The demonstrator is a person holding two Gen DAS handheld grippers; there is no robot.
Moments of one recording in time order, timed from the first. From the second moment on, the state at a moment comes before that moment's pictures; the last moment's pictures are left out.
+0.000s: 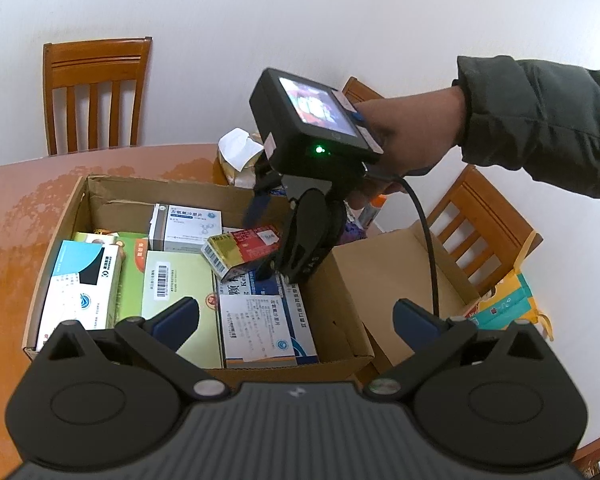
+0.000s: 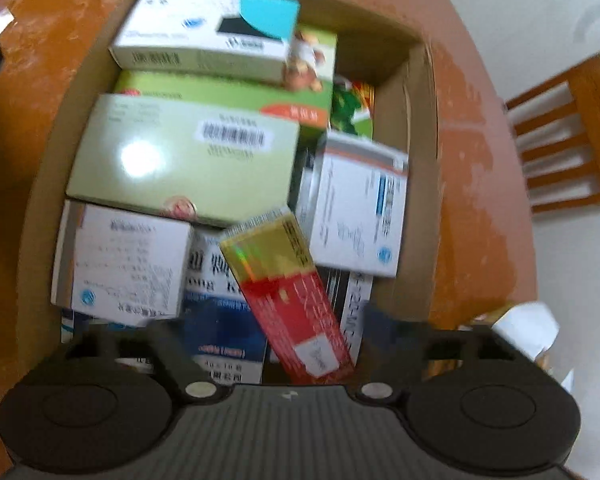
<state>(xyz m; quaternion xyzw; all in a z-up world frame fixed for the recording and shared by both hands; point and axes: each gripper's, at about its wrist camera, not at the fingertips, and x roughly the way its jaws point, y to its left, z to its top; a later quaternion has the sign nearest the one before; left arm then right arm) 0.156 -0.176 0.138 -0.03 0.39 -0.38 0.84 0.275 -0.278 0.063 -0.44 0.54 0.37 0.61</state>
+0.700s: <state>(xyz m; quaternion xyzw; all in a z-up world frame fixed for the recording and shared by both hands) 0.154 -0.170 0.142 -0.03 0.38 -0.38 0.84 0.301 -0.285 0.075 -0.36 0.62 0.30 0.63</state>
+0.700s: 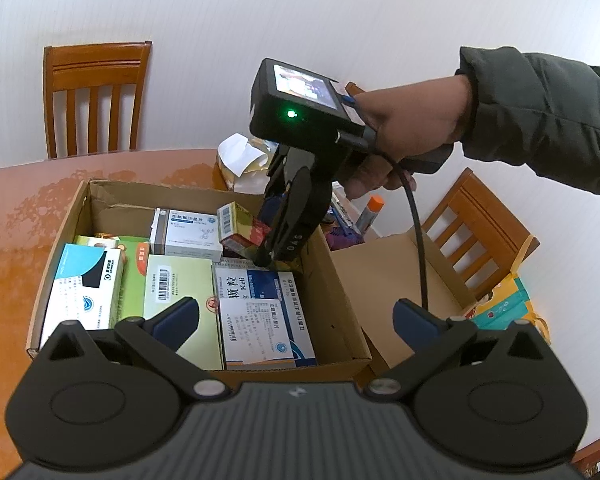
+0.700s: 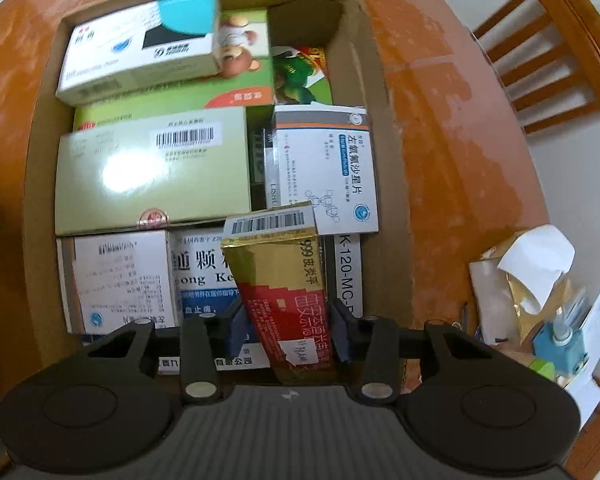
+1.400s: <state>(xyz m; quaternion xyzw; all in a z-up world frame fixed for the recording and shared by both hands) 0.151 -0.157 0.140 -0.04 0.39 -0.38 0.84 0.325 -0.288 0.088 -0.26 0.62 0.29 0.68</state>
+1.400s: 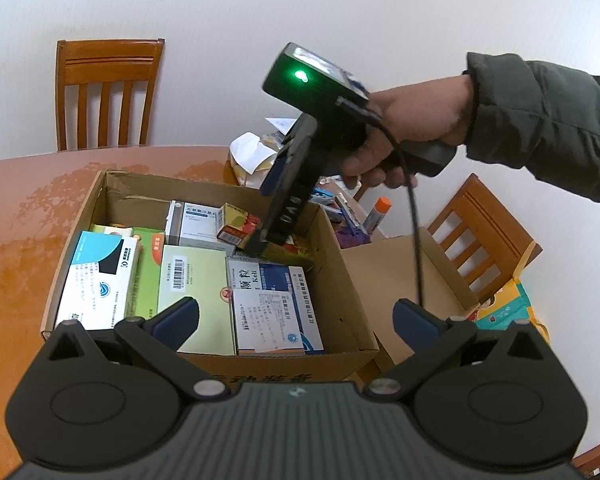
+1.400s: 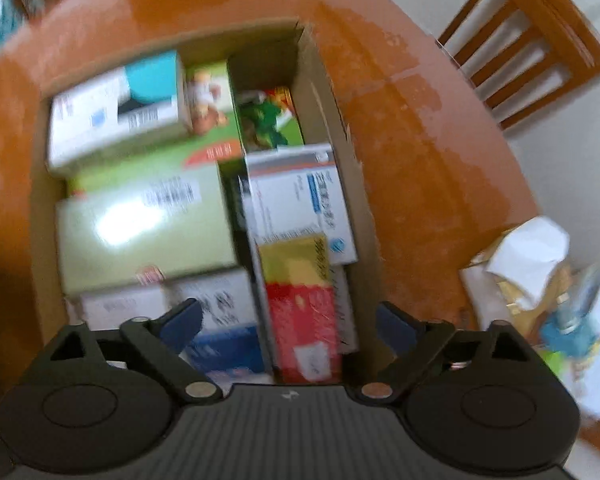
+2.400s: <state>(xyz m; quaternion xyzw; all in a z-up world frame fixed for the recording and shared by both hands) 0.161 -0.144 0.131 -0.05 0.40 -0.36 0.84 0.345 -0.268 0.048 -0.27 0.66 0.32 0.63</state>
